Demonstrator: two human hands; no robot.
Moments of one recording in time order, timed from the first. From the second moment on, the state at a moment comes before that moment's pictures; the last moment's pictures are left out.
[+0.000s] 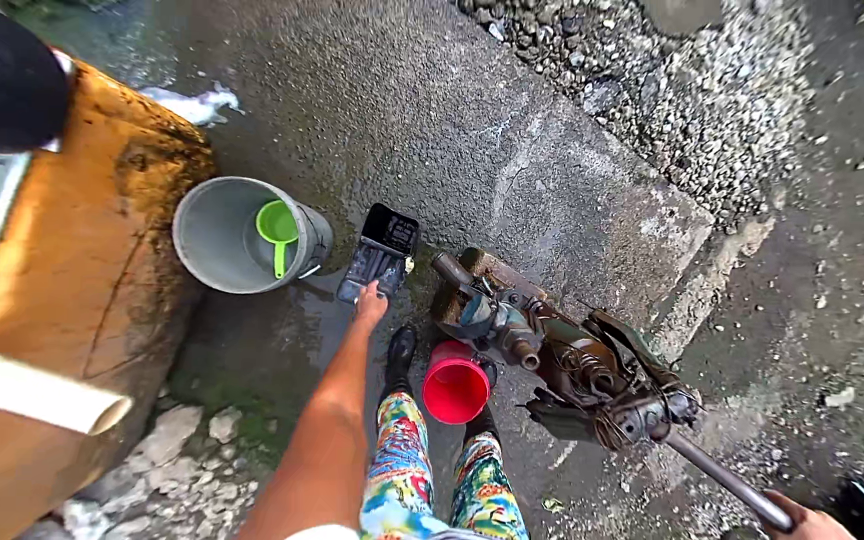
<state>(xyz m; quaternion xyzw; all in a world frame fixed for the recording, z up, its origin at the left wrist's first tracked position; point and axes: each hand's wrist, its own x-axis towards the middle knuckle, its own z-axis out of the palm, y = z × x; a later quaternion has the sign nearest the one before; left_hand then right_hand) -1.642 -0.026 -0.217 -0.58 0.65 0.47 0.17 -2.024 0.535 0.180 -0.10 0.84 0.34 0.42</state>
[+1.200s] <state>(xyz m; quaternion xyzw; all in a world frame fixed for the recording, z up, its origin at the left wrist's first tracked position) -1.426 0.387 -0.019 -0.67 0.42 0.59 0.17 -1.973 0.559 0.231 -0.27 0.87 0.24 0.34</state>
